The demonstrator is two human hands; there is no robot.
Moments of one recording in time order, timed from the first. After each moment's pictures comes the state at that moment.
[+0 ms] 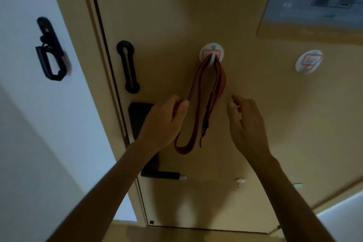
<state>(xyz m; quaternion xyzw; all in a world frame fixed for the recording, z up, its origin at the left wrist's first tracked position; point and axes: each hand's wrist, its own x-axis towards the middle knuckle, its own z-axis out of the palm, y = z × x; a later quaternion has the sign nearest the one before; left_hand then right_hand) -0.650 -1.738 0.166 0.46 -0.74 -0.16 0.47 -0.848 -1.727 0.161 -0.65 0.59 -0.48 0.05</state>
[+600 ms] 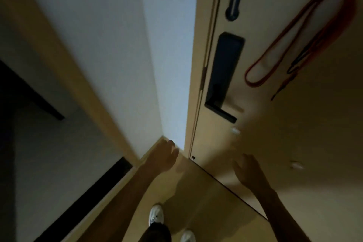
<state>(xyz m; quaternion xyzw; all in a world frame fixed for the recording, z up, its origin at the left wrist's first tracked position) -0.603 -1.509 -0.066 0.83 -0.47 -0.26 0.15 -0.852 -1.632 -0.066 -0.78 0.55 0.03 0.30</state>
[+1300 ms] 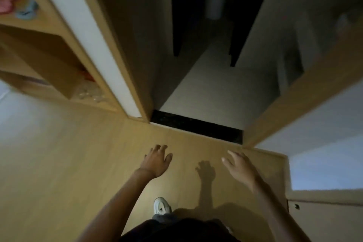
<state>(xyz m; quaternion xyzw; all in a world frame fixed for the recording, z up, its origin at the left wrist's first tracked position) -0.636 -0.961 -0.121 0.93 0.10 -0.25 0.23 -0.605 -1.236 -0.104 -0.93 0.01 0.29 0.22</state>
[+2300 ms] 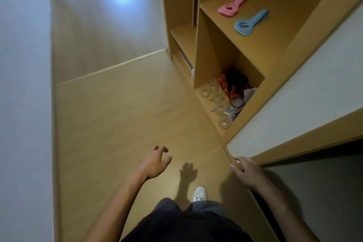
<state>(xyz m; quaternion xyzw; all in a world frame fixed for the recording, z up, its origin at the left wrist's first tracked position) -0.652 -0.496 -0.104 0.76 0.51 -0.16 0.38 -0.401 -0.660 -0.123 -0.84 -0.36 0.39 0.06</state>
